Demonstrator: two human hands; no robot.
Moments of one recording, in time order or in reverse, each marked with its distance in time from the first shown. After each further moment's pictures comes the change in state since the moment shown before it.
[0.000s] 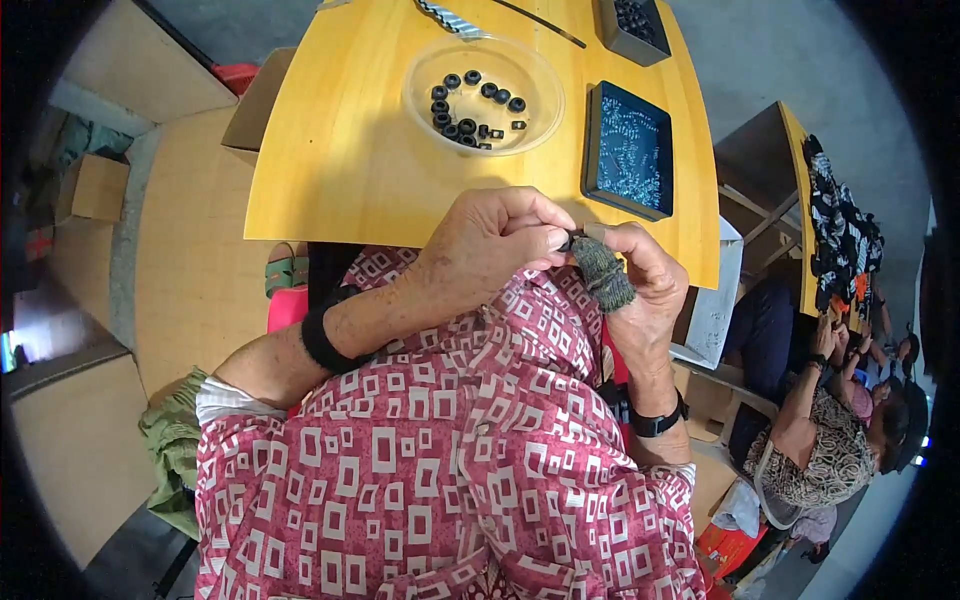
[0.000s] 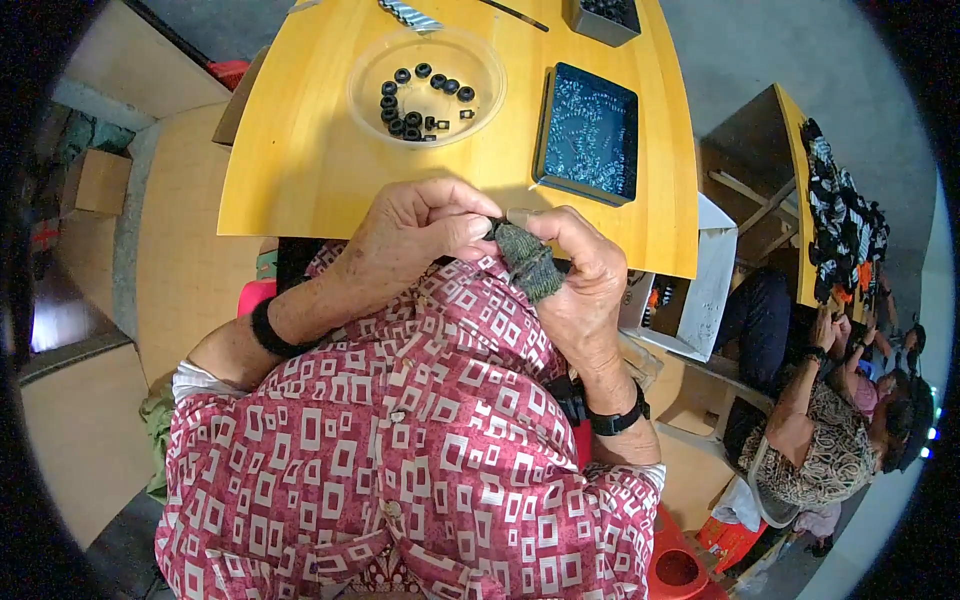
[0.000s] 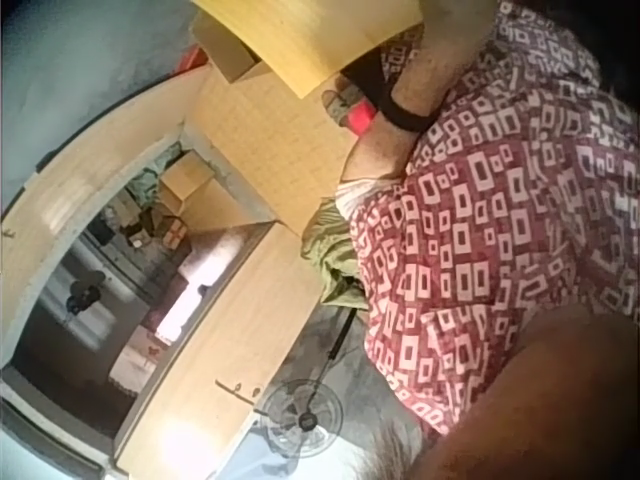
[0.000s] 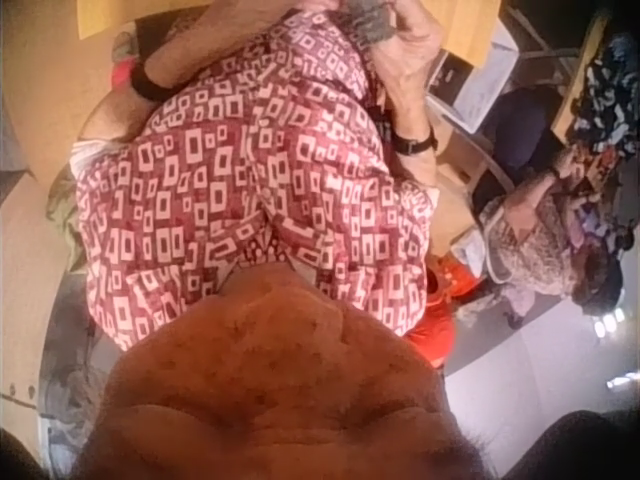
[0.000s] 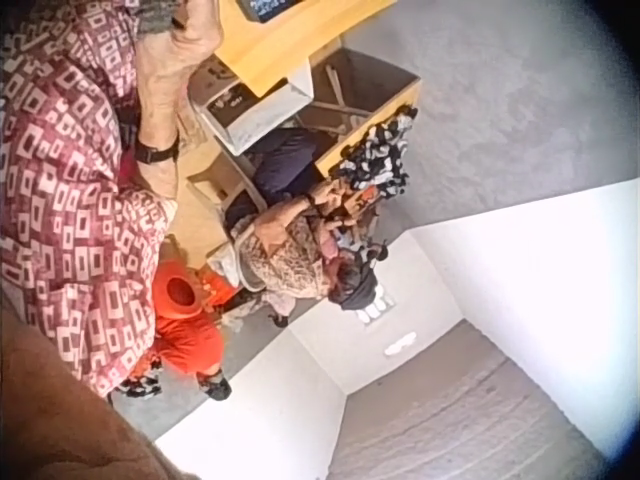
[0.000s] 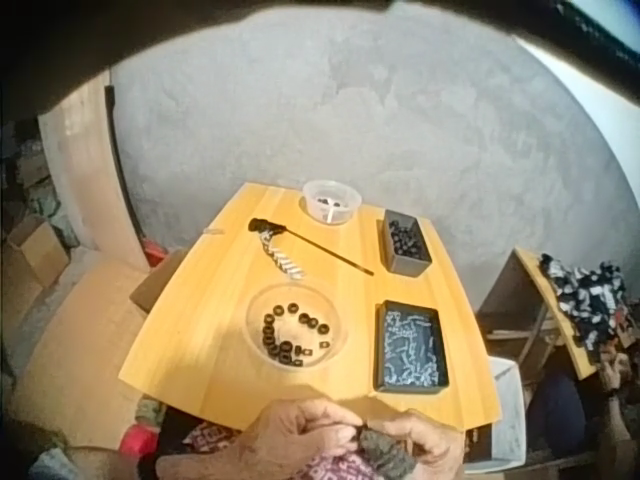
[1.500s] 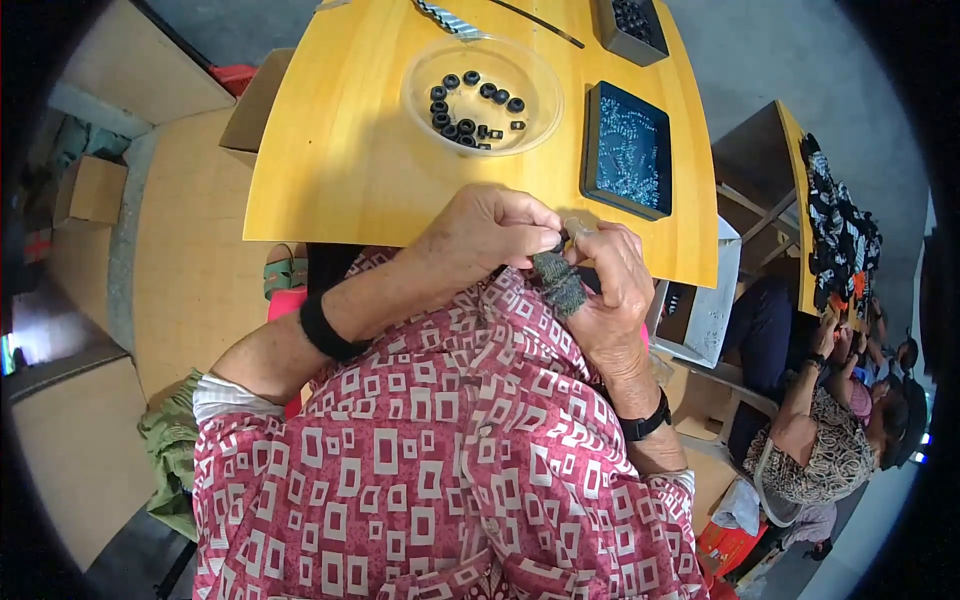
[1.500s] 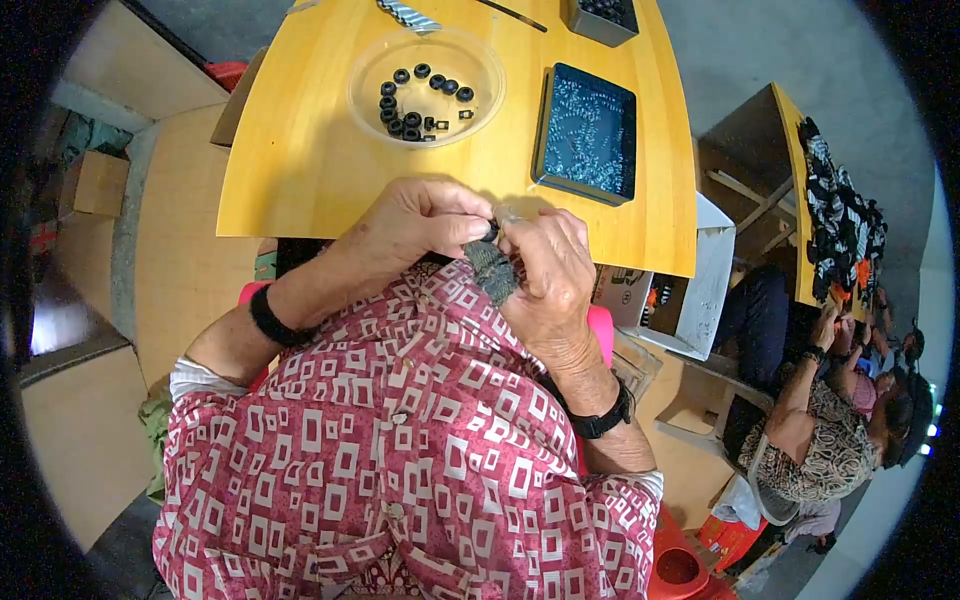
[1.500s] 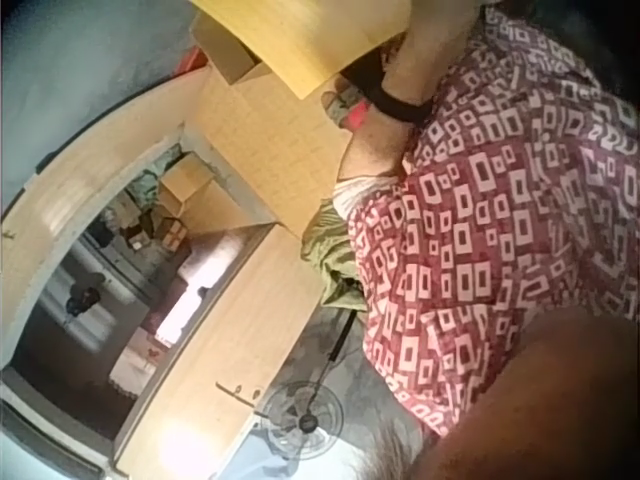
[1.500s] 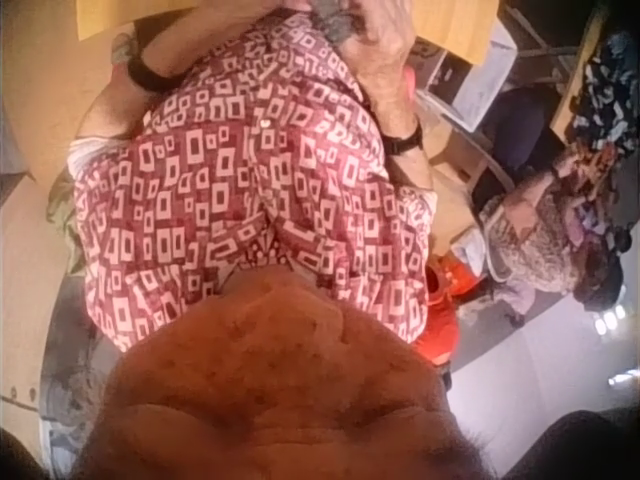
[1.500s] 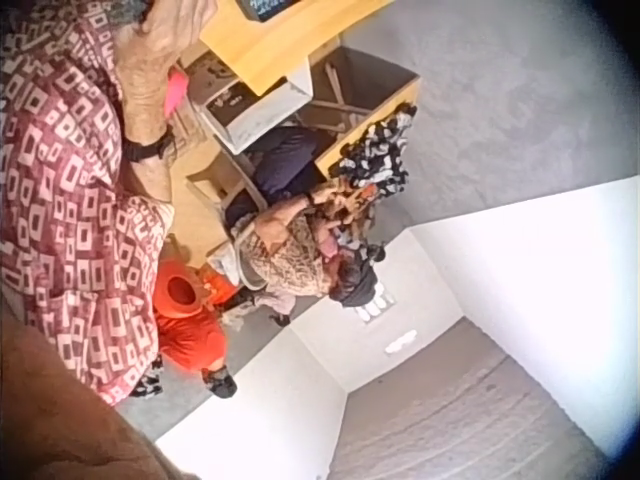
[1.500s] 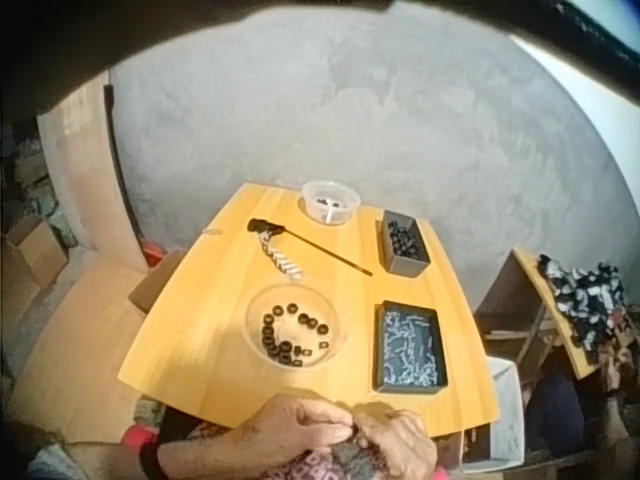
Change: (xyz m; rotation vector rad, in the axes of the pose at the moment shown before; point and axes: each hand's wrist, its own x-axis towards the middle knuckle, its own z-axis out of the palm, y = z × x) left_hand 0.008 -0.006 -0.011 0.006 -0.006 -0.110; right_hand 0.001 0.012 0.018 -0.568 0.032 -0.447
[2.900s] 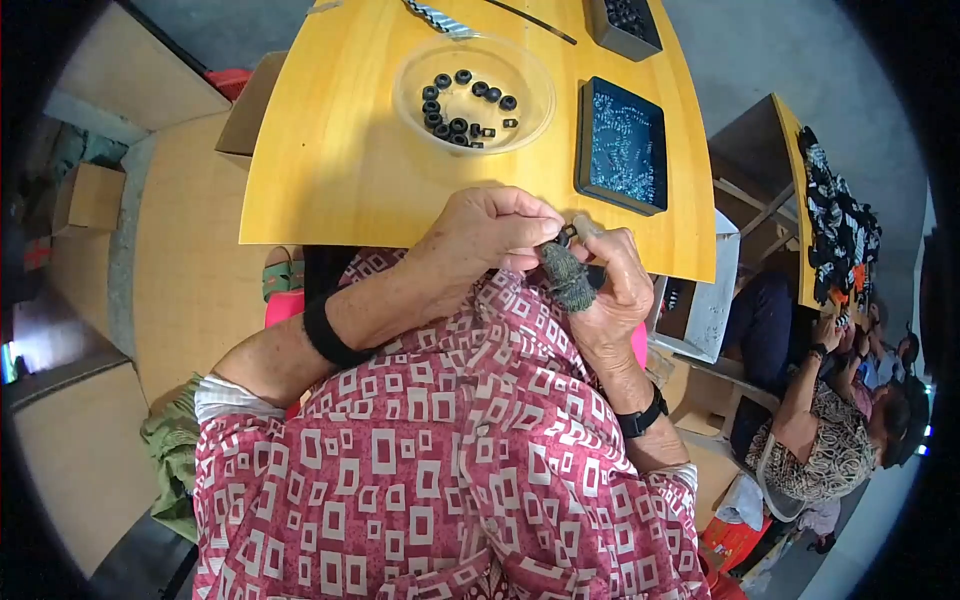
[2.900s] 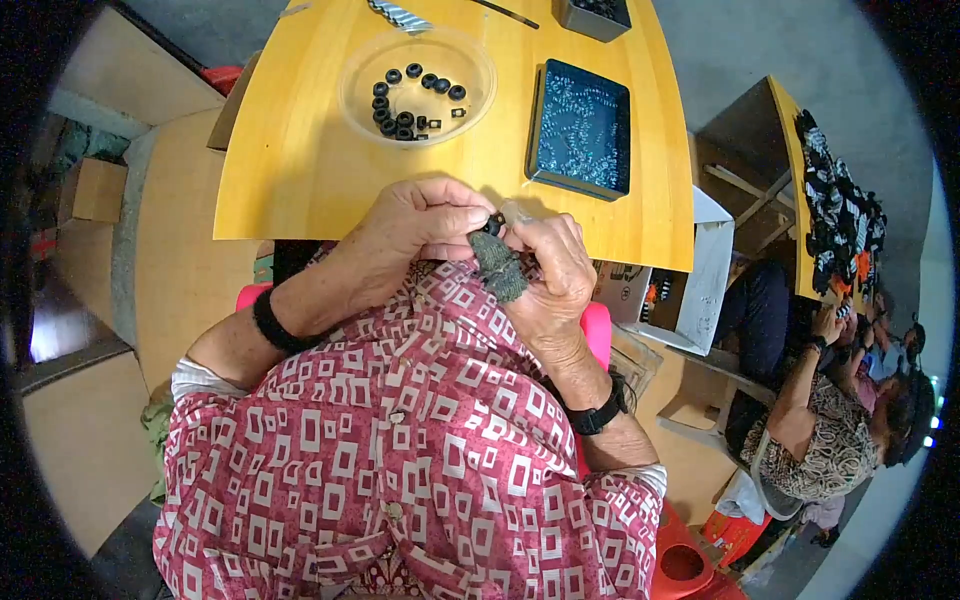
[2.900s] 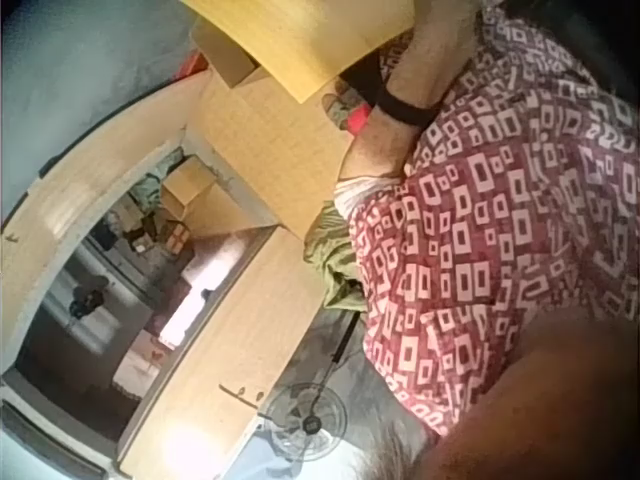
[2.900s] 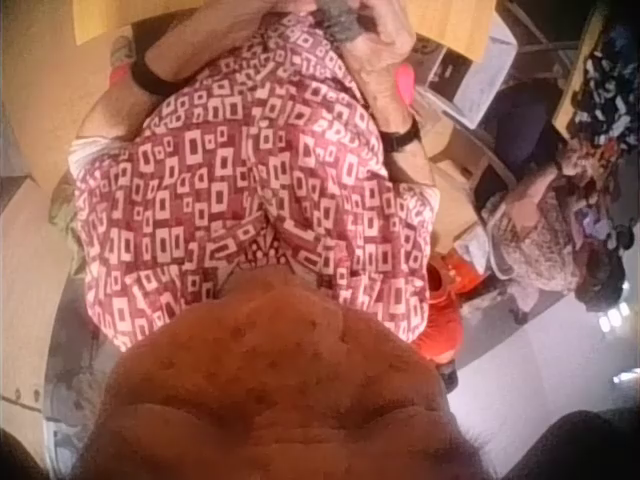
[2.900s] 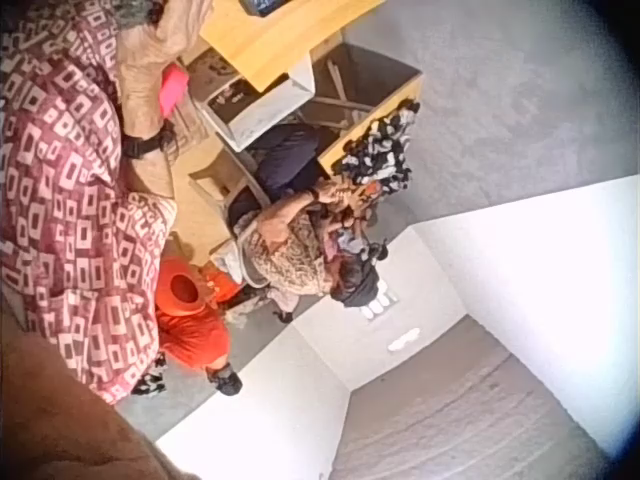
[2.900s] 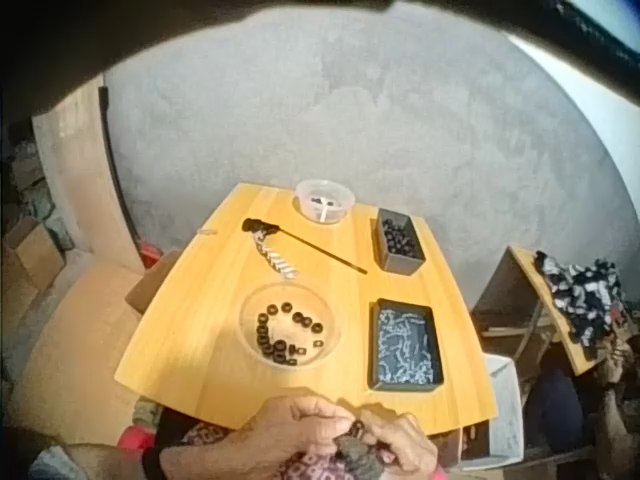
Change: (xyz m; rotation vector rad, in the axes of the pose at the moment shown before) left_hand -0.002 0.001 0.009 -0.247 0.056 -0.113; right_hand -0.017 0.001 0.006 0.159 0.101 0.217
